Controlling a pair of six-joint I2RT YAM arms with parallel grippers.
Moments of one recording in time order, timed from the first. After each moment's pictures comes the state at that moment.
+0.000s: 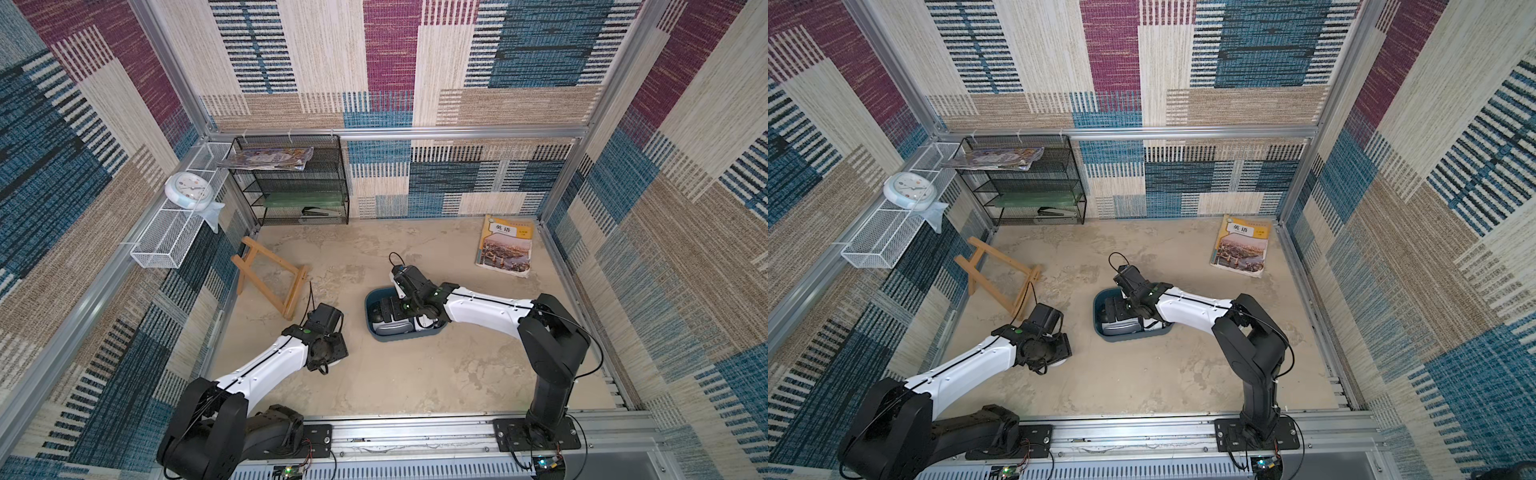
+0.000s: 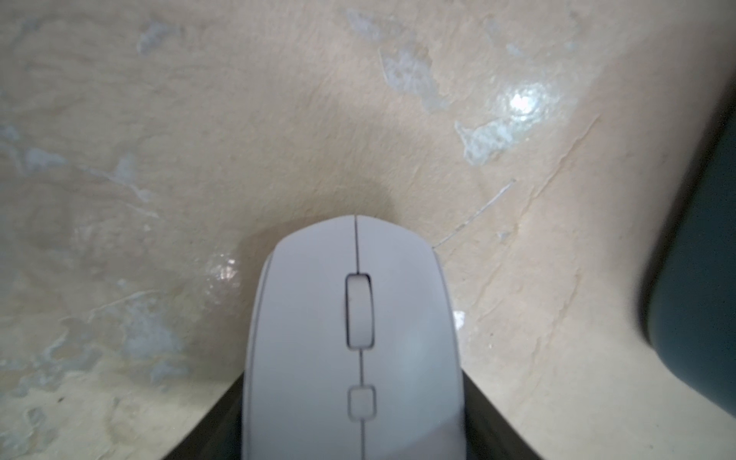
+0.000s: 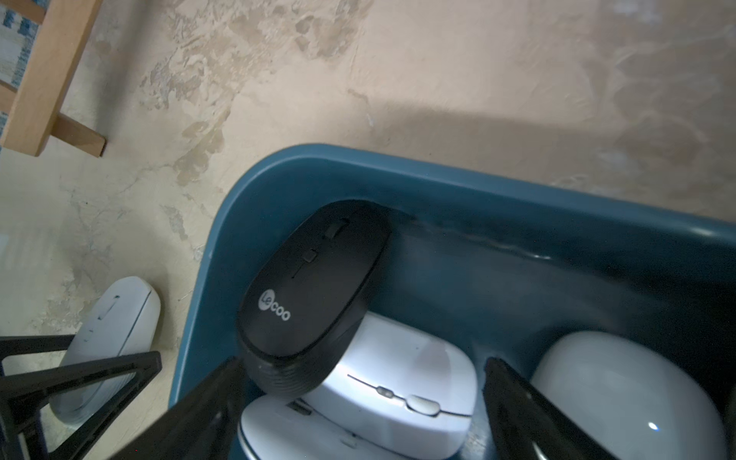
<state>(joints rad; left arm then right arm) -0.36 1.22 0.56 -0.61 -0.03 -0.75 0.85 1.87 1.27 -0.32 -0.03 0.48</state>
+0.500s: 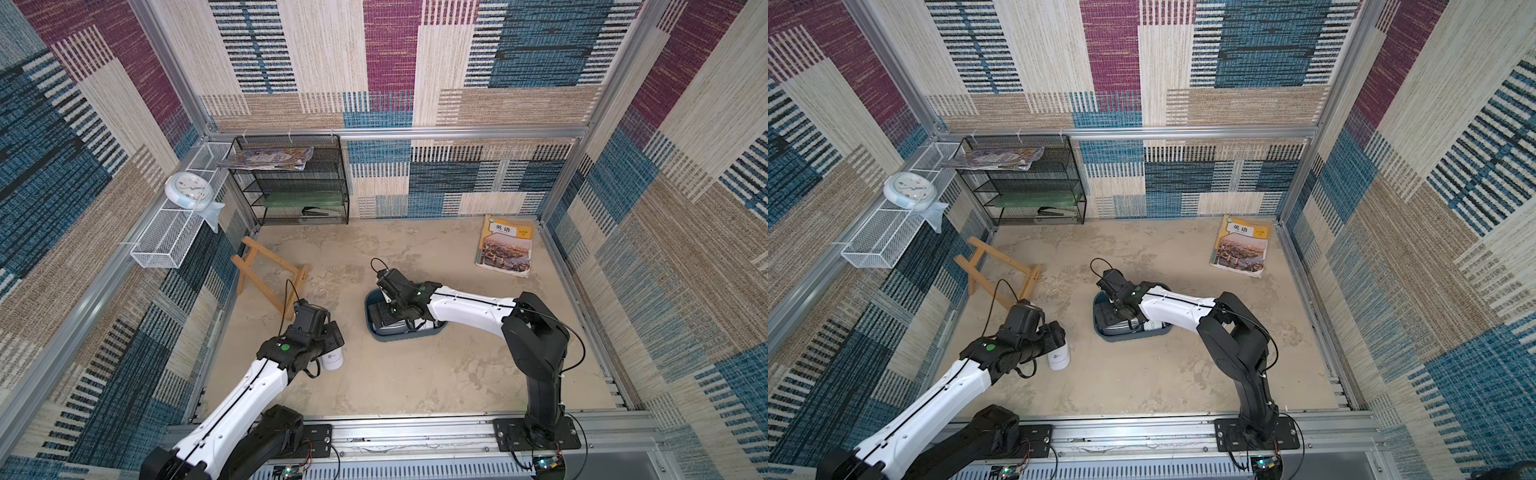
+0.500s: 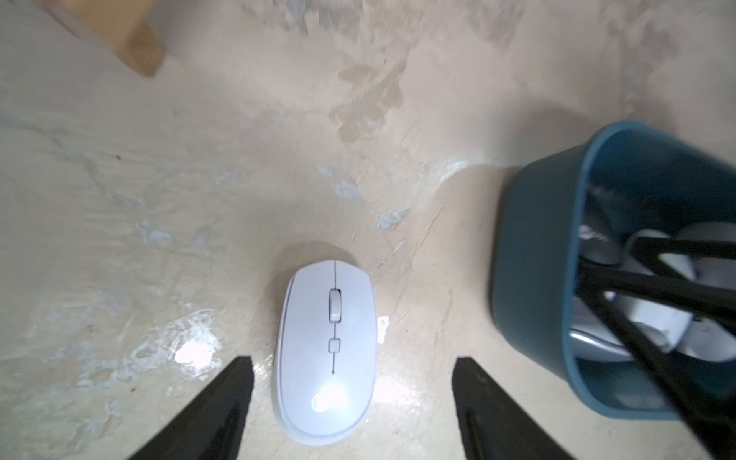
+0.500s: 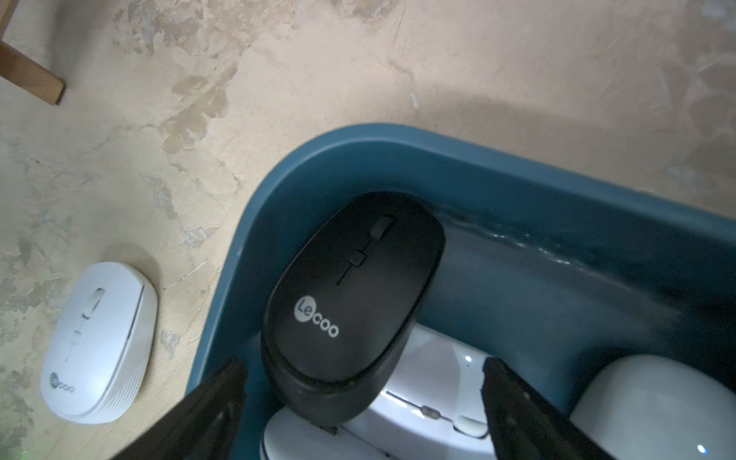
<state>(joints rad) -0.35 0.83 0.56 -0.64 -0.11 -0.71 0.92 1.97 1.42 -0.46 0.05 0.43</state>
